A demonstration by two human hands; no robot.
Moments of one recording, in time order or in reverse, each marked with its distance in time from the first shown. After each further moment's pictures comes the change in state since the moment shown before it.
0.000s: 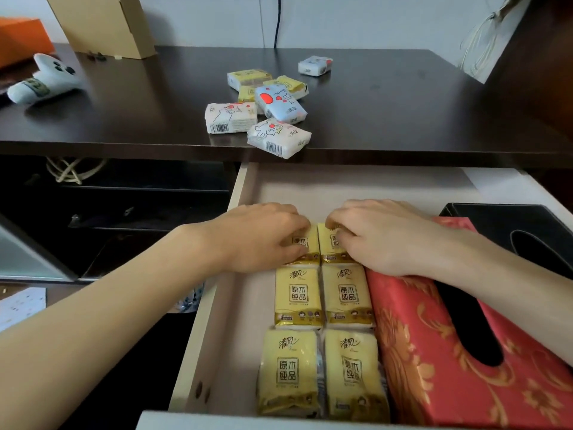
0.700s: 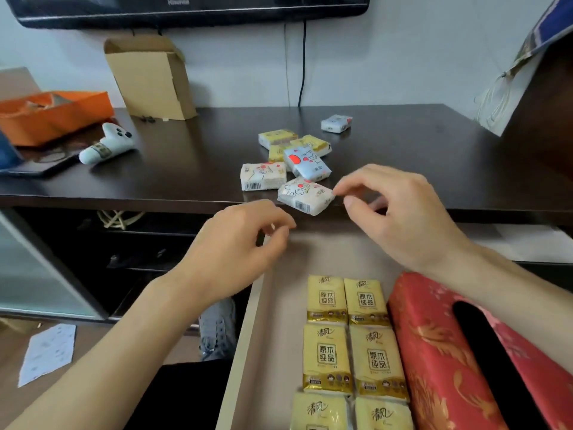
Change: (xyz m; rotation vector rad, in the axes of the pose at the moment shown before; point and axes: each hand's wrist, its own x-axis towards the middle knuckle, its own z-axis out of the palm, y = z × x) left_hand -0.045 -0.030 -0.035 -0.282 0.731 -0.125; right_hand 0.030 0.001 -0.045 0.578 0.764 -0.164
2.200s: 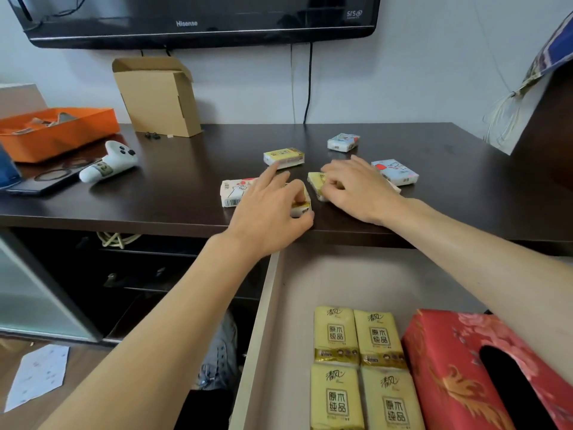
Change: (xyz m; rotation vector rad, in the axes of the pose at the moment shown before) left_hand 0.094 -0.030 0.030 0.307 0.017 -0.024; right_hand 0.128 0.080 0.059 -0.391 -0.288 -0.049
